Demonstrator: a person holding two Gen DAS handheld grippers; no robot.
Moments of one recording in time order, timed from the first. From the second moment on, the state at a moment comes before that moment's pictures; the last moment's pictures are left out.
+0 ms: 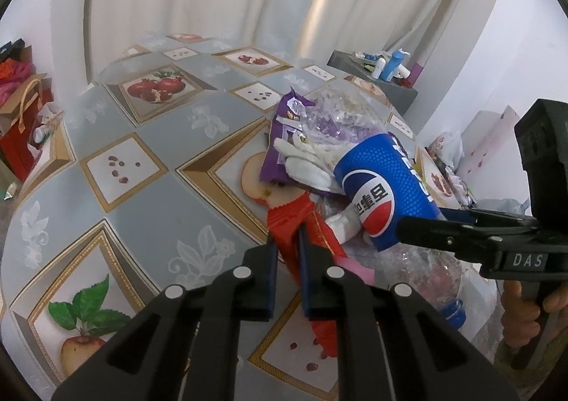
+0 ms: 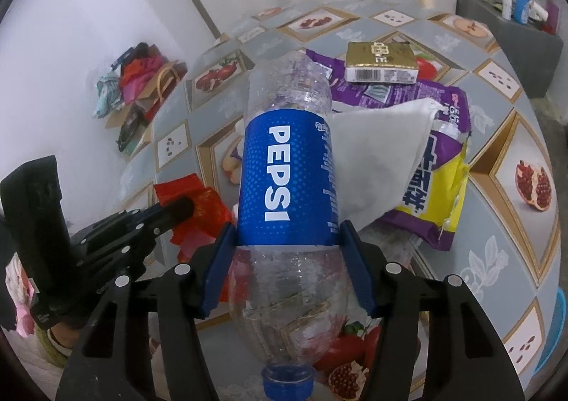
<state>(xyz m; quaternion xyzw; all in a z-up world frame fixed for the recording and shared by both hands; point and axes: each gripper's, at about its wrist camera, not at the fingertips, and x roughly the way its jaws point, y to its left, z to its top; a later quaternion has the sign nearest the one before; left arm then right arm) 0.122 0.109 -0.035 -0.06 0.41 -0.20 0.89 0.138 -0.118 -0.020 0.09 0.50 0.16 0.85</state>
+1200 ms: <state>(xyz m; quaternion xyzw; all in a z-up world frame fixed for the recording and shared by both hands) 0.086 -0.082 0.079 0.04 0.33 -0.43 0.84 -0.047 -0.340 0.053 0.26 0.32 -0.09 0.91</state>
